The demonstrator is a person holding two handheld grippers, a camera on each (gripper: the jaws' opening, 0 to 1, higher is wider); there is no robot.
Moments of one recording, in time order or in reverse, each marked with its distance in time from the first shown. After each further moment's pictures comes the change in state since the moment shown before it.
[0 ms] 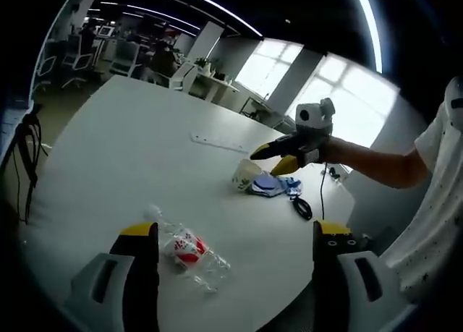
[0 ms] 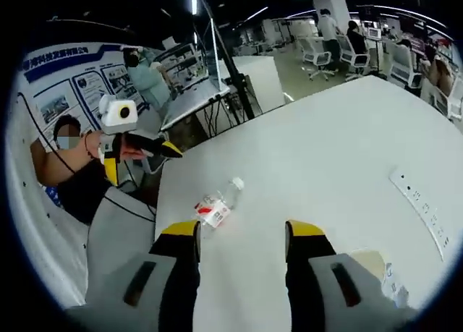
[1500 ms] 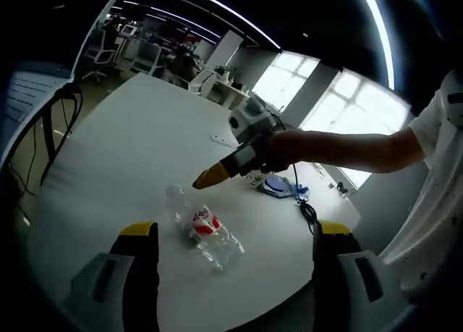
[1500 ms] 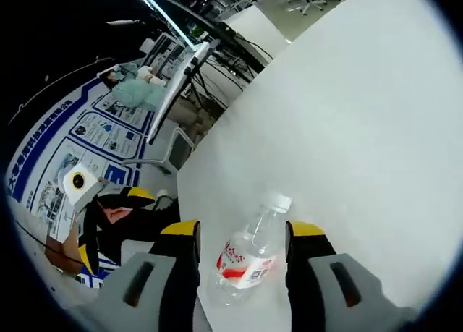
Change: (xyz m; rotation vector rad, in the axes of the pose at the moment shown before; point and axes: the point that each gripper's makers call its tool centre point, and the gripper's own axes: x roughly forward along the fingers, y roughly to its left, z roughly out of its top) left arm -0.040 0.022 -0.034 -0.096 -0.074 0.075; right arm 0.175 0.020 -0.008 0.421 0.269 0.194
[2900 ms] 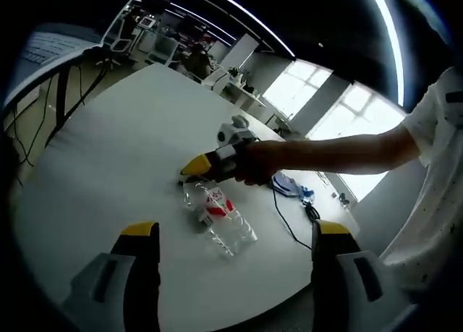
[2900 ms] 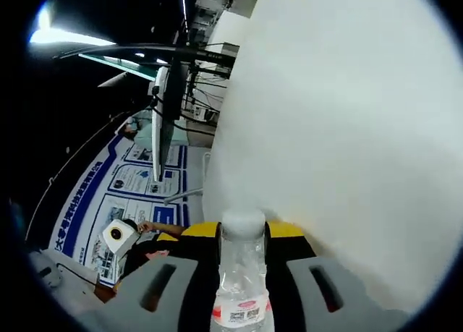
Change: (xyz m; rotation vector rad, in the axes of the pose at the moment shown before) left arm 0.000 0.023 -0.030 -0.092 -0.020 0.024; right arm 0.038 -0.012 -0.001 0.262 -0.074 0.292
